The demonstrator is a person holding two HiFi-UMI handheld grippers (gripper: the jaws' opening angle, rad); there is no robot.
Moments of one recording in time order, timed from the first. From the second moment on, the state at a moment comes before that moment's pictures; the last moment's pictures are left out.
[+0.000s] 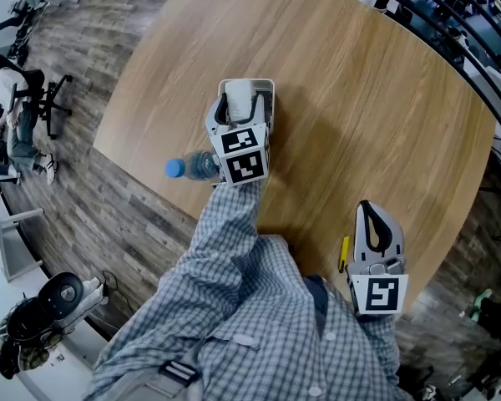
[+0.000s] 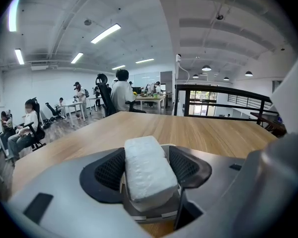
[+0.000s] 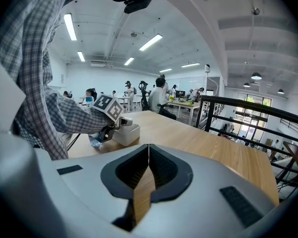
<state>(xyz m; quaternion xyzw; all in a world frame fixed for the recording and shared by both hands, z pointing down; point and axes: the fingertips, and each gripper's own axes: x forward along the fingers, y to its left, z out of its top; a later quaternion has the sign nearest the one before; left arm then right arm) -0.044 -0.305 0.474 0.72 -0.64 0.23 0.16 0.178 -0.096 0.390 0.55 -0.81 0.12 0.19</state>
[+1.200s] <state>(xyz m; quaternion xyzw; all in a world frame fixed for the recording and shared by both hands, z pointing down) -0.032 -0.301 0.448 0.75 -0.61 0.20 0.14 0.174 -0.098 0.385 0.55 -0.81 0.10 0.18</state>
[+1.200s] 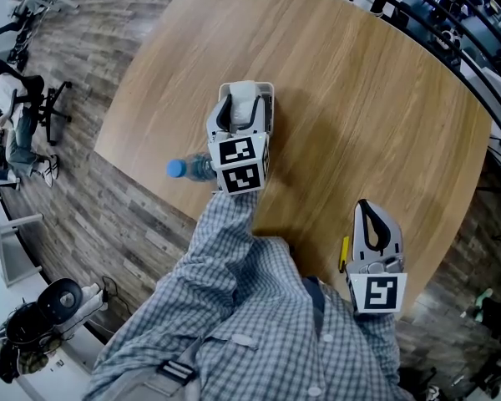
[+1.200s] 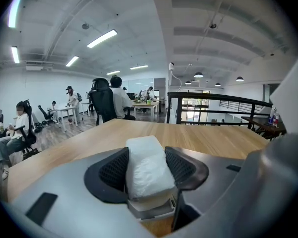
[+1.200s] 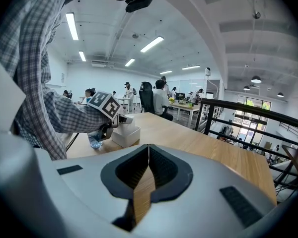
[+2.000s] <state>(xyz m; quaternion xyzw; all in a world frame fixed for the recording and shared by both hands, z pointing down) -0.010 -0.275 0.374 0.81 -0.56 0.13 0.10 0.173 -0.094 0.357 0.58 -0.80 0.05 0.16</state>
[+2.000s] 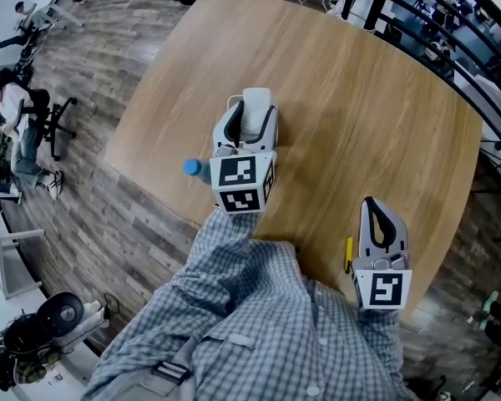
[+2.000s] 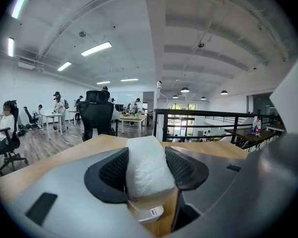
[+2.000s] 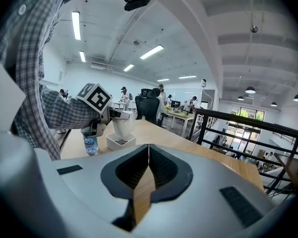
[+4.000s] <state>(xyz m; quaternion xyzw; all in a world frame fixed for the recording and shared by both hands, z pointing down) 0.034 -0.182 0.342 0.89 -0.43 0.06 0.10 0.182 -0.061 0.338 0.61 -0.77 0.00 0.20</state>
